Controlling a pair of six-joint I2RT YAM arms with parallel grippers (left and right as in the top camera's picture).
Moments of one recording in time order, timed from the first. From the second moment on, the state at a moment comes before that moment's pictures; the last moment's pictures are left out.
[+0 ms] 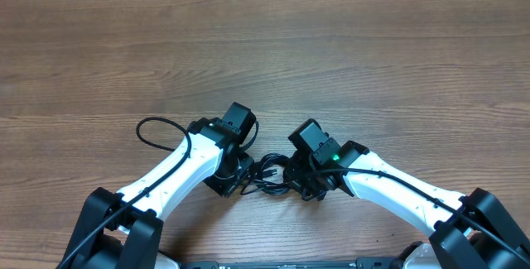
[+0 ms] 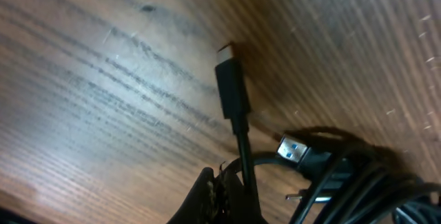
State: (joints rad) left arm -0.50 1.59 0.91 -0.91 0.10 -1.38; right arm 0.72 1.56 0.81 -0.52 -0.29 1.33
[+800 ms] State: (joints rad) left arm -0.50 1.59 0.91 -0.93 0.14 -1.45; right arm 0.72 1.56 0.81 -0.52 -0.29 1.33
